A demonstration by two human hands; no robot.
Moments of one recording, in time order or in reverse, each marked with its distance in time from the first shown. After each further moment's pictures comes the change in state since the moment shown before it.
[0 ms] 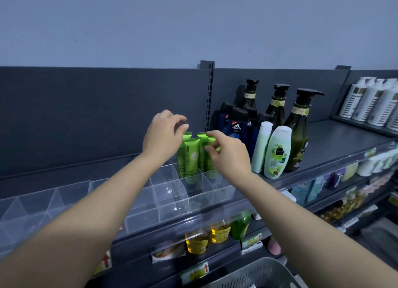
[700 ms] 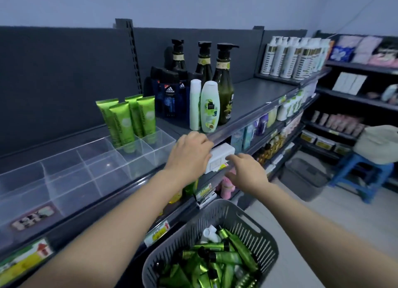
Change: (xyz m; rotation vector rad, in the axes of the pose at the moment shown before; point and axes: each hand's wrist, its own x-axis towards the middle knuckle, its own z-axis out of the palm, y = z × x) left_hand -0.124 0.126 0.098 0.080 -0.431 0.582; right_hand -0.173 0.141 -0.054 -0.444 -0.318 0.441
